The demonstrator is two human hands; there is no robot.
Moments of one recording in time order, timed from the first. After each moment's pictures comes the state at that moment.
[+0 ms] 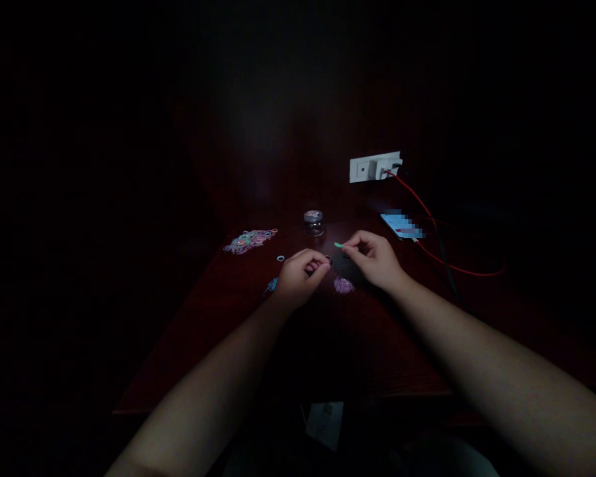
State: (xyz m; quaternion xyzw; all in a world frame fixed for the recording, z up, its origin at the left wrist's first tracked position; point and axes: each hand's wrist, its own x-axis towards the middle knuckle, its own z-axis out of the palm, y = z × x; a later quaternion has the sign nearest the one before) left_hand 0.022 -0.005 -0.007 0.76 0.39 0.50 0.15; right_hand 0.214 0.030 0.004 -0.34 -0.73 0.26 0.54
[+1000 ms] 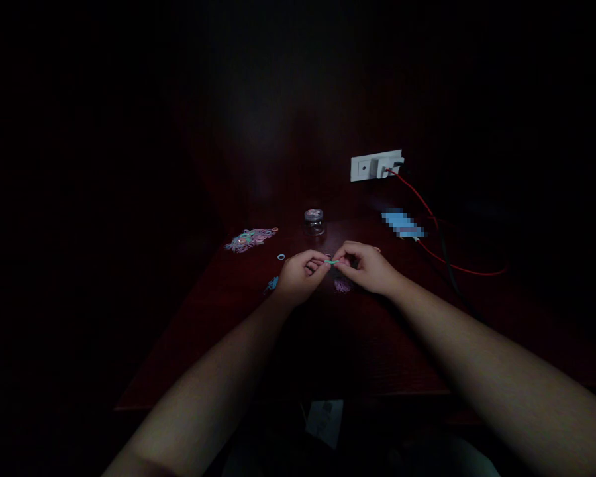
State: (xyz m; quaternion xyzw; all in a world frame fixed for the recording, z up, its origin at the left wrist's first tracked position) left_hand 0.022 0.004 -0.016 0.73 0.43 0.47 0.22; right_hand 0.211 0.021 0.004 -0.29 -0.84 0.19 0.42
